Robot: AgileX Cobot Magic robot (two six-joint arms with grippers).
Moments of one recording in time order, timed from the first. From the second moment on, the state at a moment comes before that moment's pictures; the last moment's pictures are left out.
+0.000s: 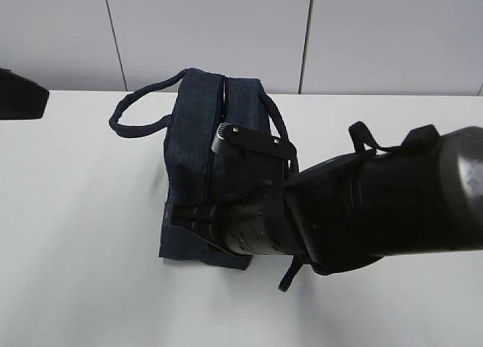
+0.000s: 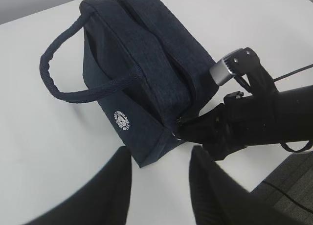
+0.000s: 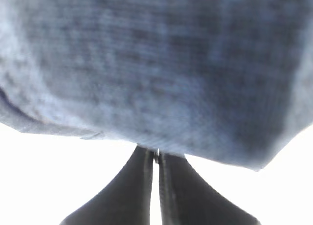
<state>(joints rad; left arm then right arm) -0.40 0.99 -0.93 -0.43 0.74 0.36 0.81 1.83 -0.97 1.84 -0.11 -1.03</state>
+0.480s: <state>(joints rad) -0.40 0.99 -0.93 -0.43 0.74 0.36 0.81 1.80 -0.97 1.84 -0.11 -1.04</state>
